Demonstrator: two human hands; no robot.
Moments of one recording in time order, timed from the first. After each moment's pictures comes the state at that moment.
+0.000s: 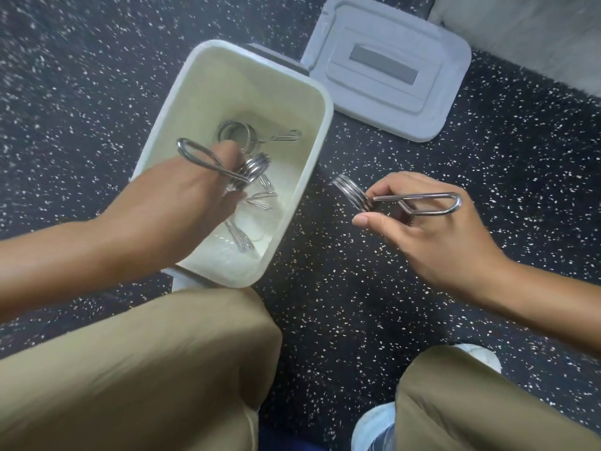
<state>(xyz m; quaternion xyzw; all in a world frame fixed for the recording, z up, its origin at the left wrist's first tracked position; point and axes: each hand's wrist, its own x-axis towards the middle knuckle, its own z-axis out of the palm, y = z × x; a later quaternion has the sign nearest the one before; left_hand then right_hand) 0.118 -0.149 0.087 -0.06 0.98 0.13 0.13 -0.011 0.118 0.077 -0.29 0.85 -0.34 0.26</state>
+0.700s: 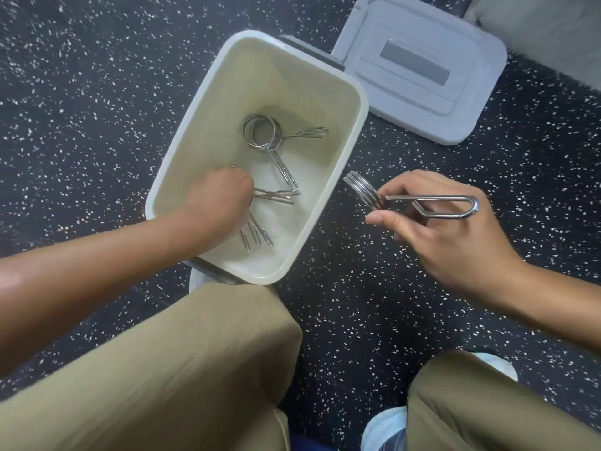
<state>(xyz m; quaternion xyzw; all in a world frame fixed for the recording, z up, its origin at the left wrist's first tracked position) 0.111 -0.163 -0.010 -0.18 0.95 0.04 0.27 -0.006 0.099 0.073 -0.30 0.84 -0.36 0.28</state>
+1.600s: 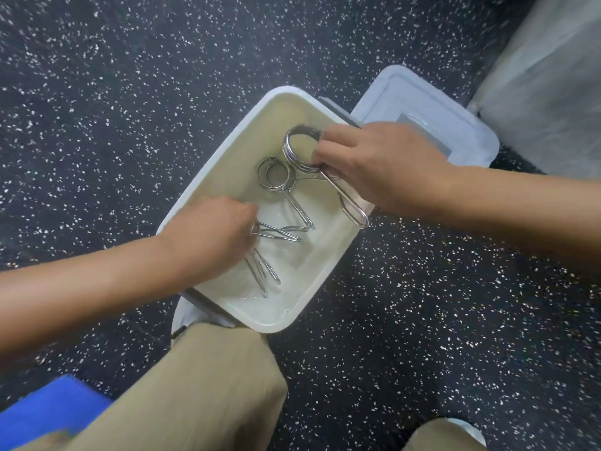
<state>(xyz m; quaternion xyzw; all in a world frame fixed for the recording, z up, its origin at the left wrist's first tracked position) 0.128 -0.186 0.022 -0.17 0.95 0.14 0.23 -0.091 -0.050 0.061 -0.74 0.67 -0.06 0.03</state>
